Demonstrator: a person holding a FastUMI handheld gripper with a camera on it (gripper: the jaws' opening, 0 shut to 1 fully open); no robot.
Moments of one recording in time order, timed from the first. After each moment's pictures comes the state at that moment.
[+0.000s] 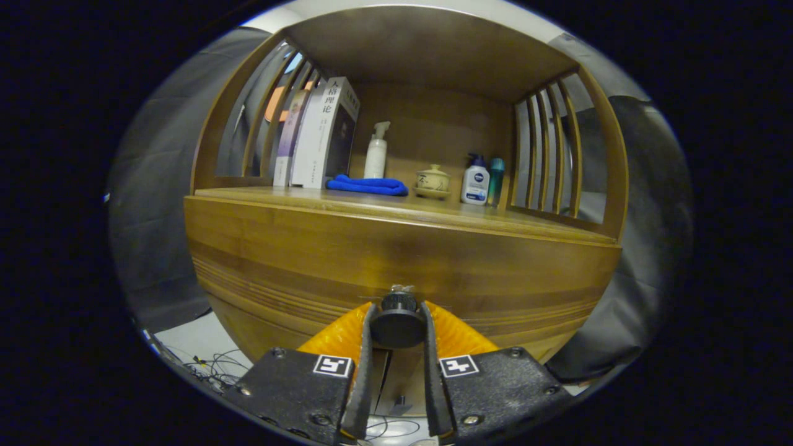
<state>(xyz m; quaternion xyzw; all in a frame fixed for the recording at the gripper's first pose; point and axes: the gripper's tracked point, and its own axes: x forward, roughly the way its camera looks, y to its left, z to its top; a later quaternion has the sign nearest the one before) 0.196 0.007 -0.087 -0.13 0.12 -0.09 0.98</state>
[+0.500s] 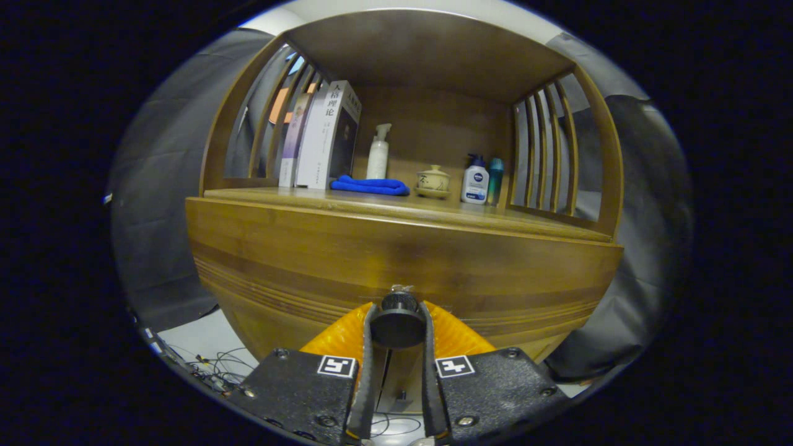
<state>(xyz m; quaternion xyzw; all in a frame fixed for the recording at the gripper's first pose) 0.172 0.008 -0.087 -0.13 0.11 -0.08 0.98</state>
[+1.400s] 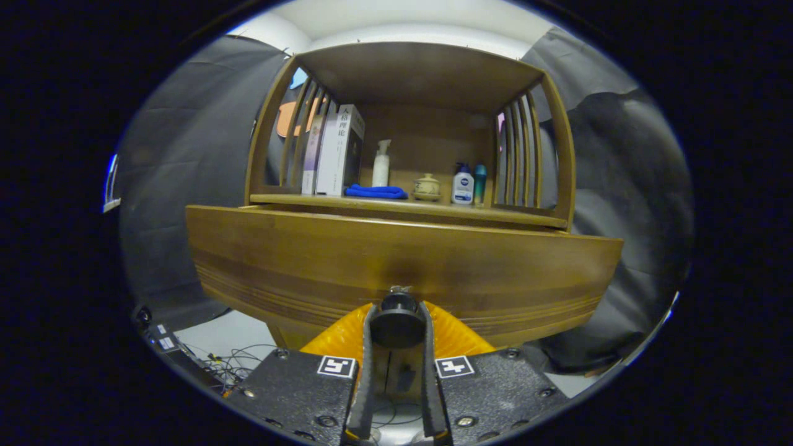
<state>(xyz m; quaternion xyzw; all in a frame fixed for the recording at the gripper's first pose) 0.073 0.021 -0.097 -0.09 0.10 -0.07 0.99</state>
